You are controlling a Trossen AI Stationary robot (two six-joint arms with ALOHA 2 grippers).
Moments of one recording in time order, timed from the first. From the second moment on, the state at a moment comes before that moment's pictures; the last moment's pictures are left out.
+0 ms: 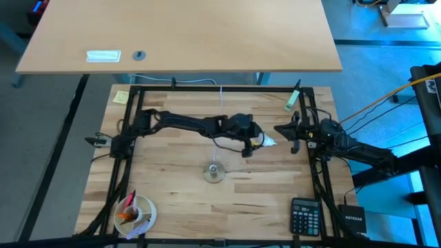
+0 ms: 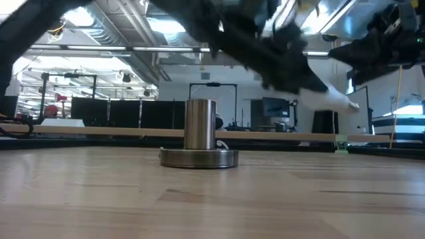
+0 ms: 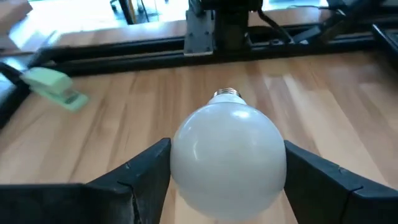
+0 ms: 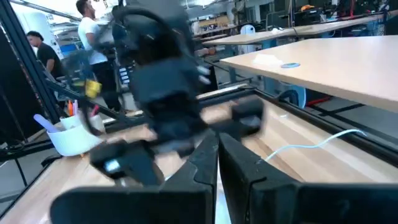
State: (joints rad) left arm 0.08 2.19 1.69 0.01 0.02 0.17; right arm -0.30 0.06 0.11 0.01 -0.14 0.20
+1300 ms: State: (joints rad) left arm -0.07 1.63 1.55 -0.74 -0.33 0.03; right arm 0.00 1.04 0.38 0.56 -0.07 0.08
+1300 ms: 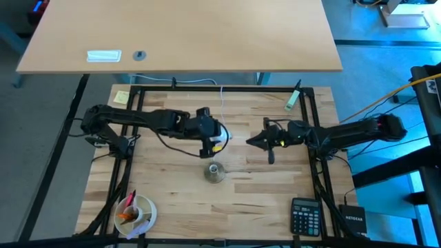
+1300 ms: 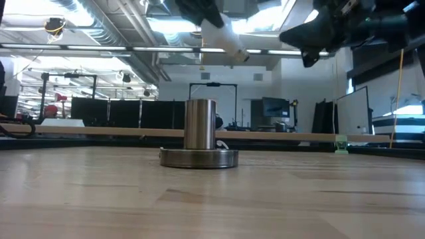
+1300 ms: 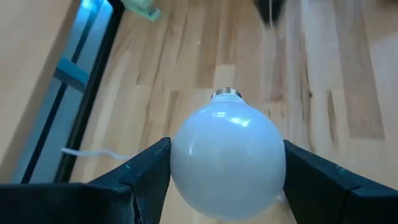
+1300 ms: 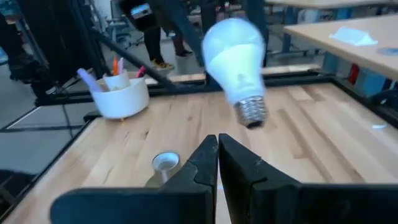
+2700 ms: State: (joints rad) left arm -0.07 1.67 1.56 -0.57 -0.28 0.08; right arm -0.01 1.39 0.59 0.60 0.00 -0.01
